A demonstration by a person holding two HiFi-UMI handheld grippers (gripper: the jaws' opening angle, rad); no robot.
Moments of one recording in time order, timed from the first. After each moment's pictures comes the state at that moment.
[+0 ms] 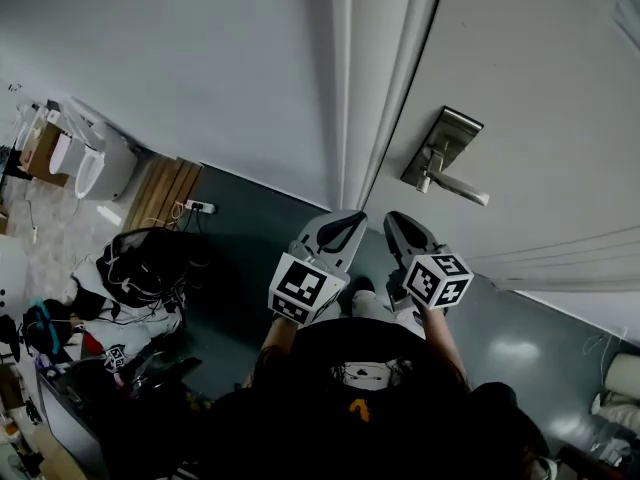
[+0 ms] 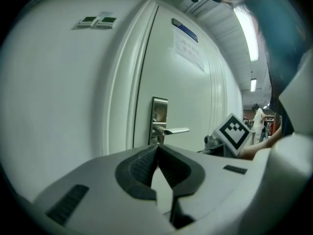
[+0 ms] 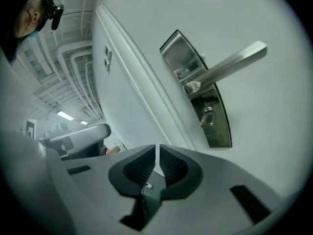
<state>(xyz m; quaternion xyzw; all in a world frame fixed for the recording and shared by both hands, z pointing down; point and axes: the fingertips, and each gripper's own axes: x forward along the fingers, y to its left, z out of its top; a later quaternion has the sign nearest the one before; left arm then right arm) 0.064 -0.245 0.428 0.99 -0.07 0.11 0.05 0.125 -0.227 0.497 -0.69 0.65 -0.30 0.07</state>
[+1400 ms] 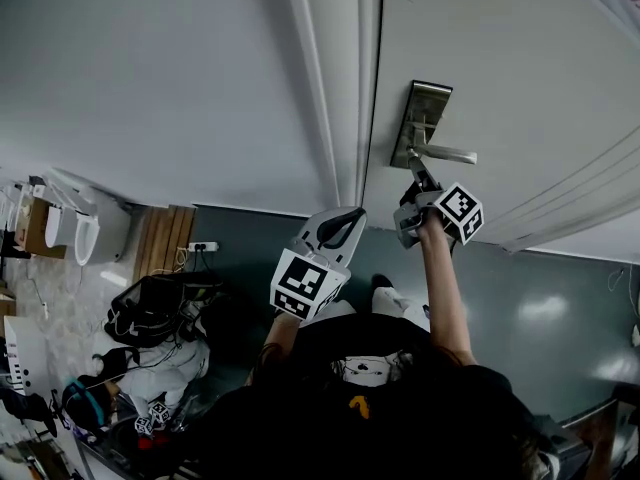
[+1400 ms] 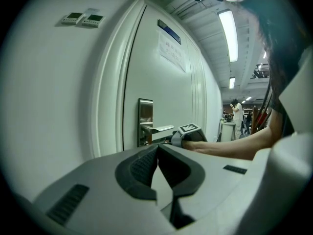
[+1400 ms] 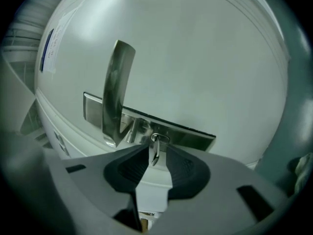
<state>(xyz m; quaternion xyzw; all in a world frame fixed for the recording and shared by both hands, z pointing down) 0.051 -0.236 0.426 0.99 0.04 0.11 0.01 0.246 -0.228 0.525 -0.71 0.39 -0.36 0.47</state>
